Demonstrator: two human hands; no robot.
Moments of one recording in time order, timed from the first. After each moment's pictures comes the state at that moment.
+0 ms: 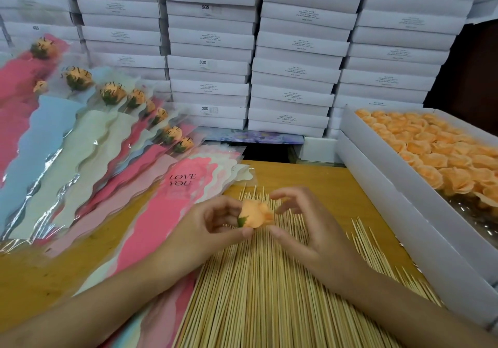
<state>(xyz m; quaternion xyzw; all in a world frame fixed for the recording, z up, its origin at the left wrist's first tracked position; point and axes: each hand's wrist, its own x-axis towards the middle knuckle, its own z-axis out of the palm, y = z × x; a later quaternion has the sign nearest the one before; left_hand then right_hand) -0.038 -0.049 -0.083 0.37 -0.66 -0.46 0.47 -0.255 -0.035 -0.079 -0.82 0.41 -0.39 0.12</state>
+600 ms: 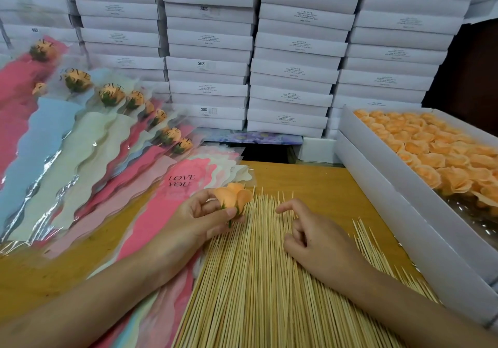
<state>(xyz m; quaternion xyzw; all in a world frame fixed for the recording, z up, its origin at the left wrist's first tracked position) -0.037 -0.053 -0.076 0.33 -0.47 -0.63 0.52 -0.260 -0.039 -0.083 -0.80 0.53 -0.26 0.12</state>
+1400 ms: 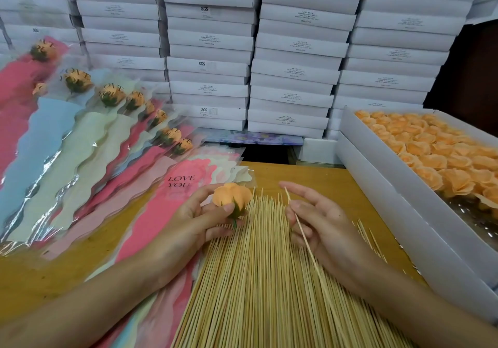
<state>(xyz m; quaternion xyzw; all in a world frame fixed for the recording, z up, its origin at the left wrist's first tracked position) -0.030 -0.056 -0.079 0.32 -0.49 -0.63 0.51 -0.254 -0.039 -0.065 -0.52 0.34 -0.52 0.59</state>
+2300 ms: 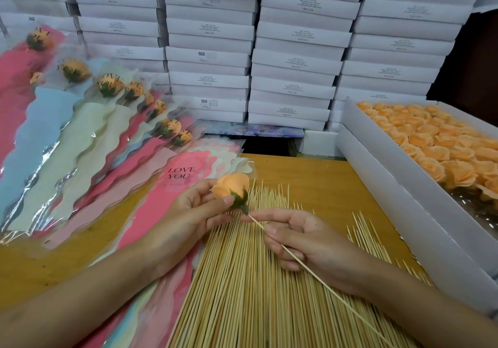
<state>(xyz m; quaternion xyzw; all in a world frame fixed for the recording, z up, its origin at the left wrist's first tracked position) -0.033 -0.055 -0.079 0.32 -0.50 -0.62 0.51 -0.247 -0.034 -0.075 -0.59 0.27 -0.32 0.69</state>
